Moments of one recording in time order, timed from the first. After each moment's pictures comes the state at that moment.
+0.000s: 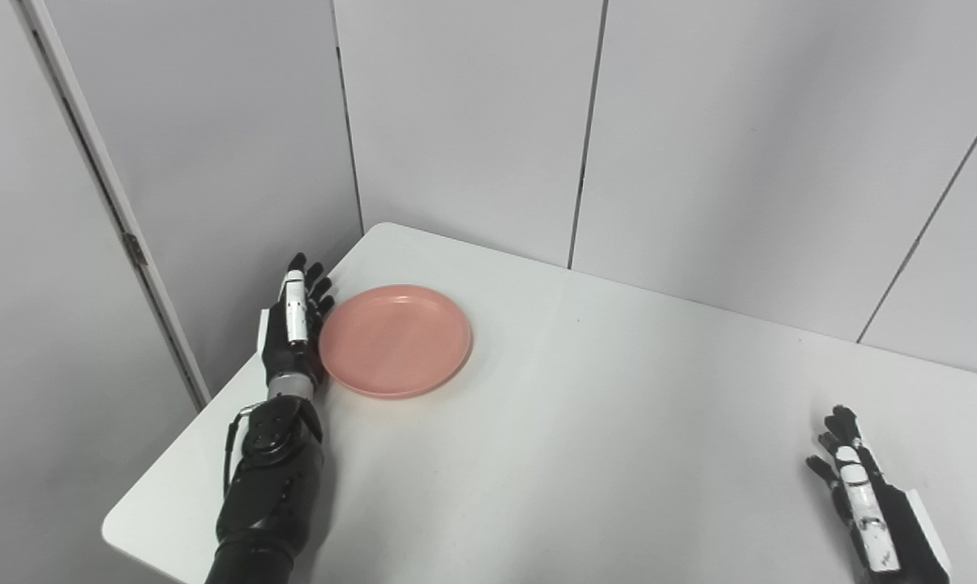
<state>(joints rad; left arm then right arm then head) -0.43 0.23 0.38 0.51 -0.32 -0.10 0.14 -0.24 -0.19 0.03 0.12 0.03 0.02 0.18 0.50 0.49</state>
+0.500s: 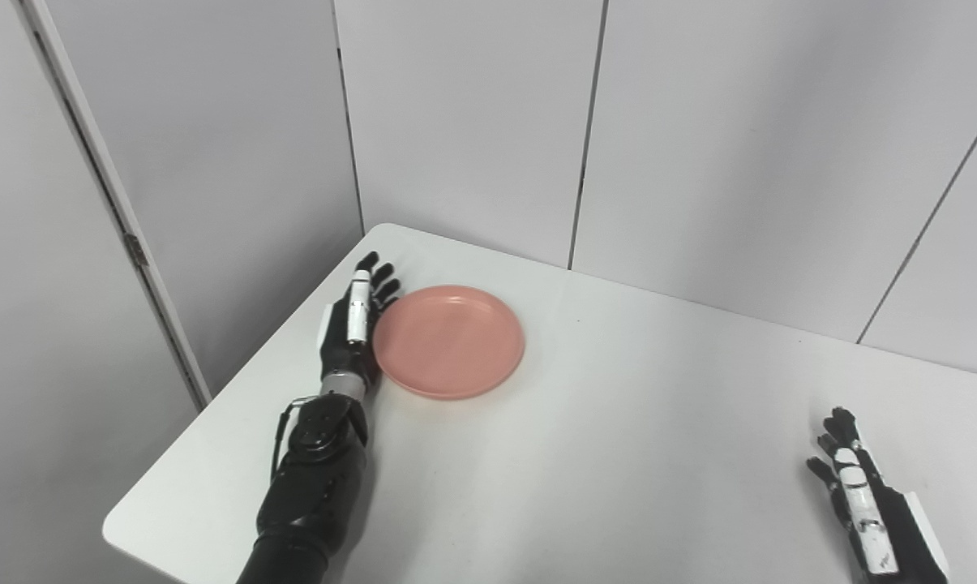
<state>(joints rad) -0.46 0.18 0.27 0.54 -0.29 -0.09 0.06 -0.24 -0.18 0.03 0.12 0.03 0.02 0.18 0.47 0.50</state>
